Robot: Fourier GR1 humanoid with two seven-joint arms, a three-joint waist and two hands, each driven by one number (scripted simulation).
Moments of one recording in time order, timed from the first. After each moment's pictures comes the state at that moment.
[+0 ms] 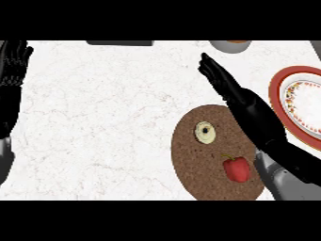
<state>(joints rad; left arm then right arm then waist) -0.29 0.48 -0.04 -1.60 0.12 0.17 -0.17 -0.39 -0.22 0.27 -1.72 -0.11 0.12 -0.09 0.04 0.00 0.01</state>
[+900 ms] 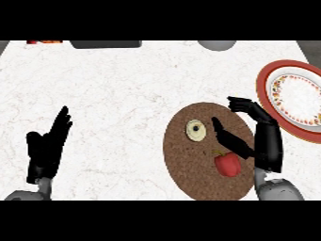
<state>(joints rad) -0.02 0.29 -0.15 -1.43 0.13 0.27 0.12 -0.11 -0.11 0.19 -1.58 0.20 -0.47 -0.09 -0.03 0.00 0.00</state>
